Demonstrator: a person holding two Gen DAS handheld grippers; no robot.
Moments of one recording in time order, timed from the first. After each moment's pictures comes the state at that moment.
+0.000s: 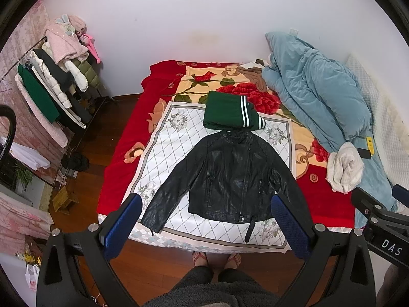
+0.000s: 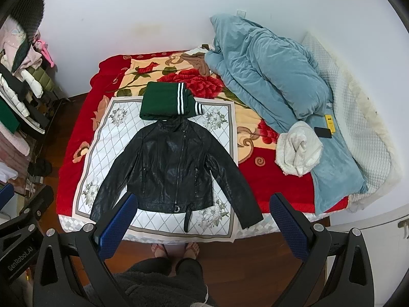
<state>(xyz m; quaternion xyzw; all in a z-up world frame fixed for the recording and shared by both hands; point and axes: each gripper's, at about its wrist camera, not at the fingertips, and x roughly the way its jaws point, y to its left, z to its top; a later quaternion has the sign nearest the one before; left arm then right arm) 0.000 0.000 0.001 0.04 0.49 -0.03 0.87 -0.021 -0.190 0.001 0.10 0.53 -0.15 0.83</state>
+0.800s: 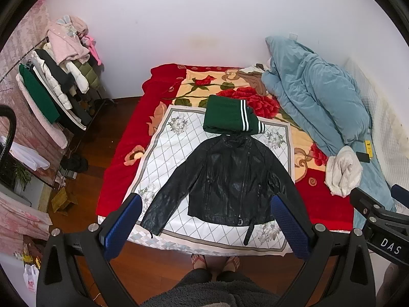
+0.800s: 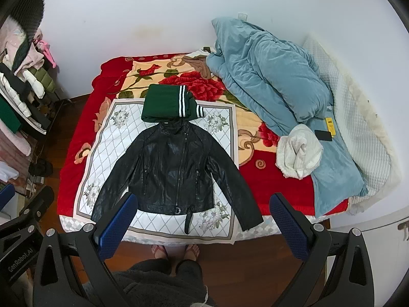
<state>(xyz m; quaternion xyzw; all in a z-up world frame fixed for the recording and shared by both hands) 0.002 -0.019 0.017 0.03 0.49 -0.02 0.87 -0.017 -0.184 0.018 0.10 0.53 -0.15 0.83</state>
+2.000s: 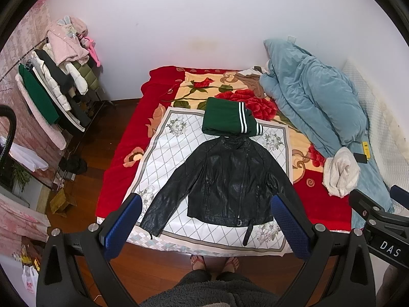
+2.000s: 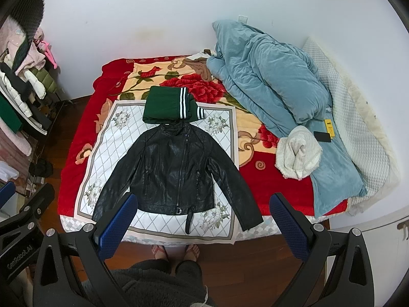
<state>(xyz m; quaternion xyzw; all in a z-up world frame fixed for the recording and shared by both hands) 0.006 -0.011 0.022 0.03 0.48 -0.03 0.88 -0.020 -0.181 0.023 0.10 0.53 -0.15 0.83</state>
